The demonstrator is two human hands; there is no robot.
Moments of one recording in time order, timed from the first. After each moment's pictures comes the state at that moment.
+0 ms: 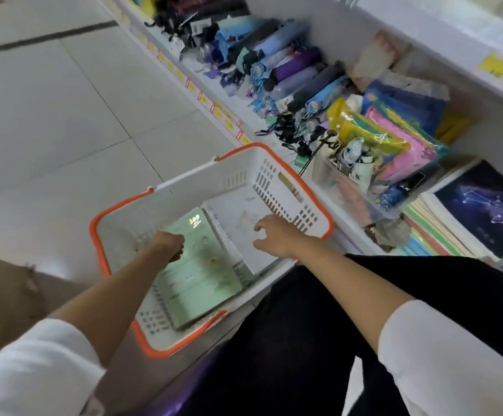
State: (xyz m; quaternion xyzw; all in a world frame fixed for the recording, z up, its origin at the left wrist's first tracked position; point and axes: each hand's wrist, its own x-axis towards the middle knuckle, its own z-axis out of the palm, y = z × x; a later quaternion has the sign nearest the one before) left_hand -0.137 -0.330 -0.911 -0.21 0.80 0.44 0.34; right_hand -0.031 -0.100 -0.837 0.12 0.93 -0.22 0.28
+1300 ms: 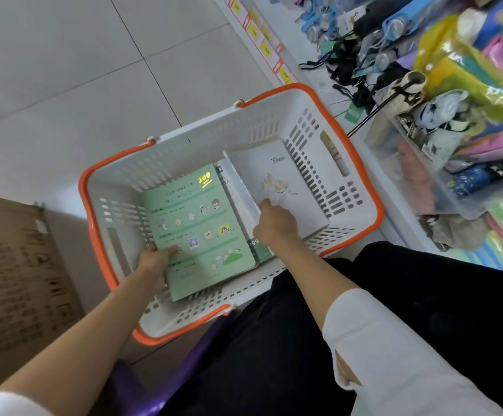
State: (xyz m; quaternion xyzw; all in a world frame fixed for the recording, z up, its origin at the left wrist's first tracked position) left_hand -0.082 -0.384 -1.009 -0.44 0.66 0.52 0.31; right_hand -0.072 -0.126 -0.966 0.17 0.93 -0.18 0.28
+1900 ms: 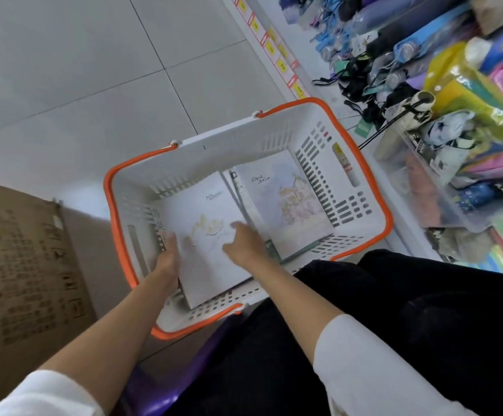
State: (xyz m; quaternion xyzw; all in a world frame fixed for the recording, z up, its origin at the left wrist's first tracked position) left_hand -0.073 -0.381 -0.999 -0.45 0.64 0.55 0.29; right_hand -0.060 -0.207 -0.949 0.18 0.87 -0.36 0.30
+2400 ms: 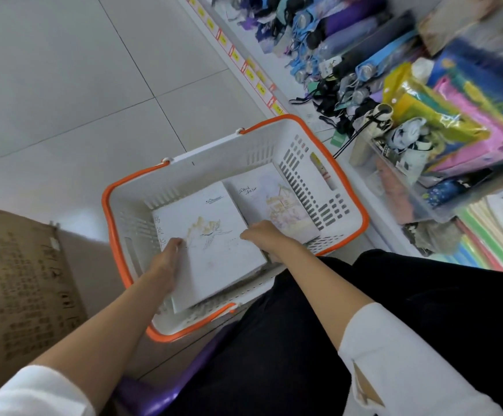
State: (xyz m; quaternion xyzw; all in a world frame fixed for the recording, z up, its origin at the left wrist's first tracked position) left_hand -0.087 -0.371 -0.971 -0.43 0.66 0.53 0.33; right_hand -0.061 -0.146 -0.910 0.30 0.71 -0.54 0.33
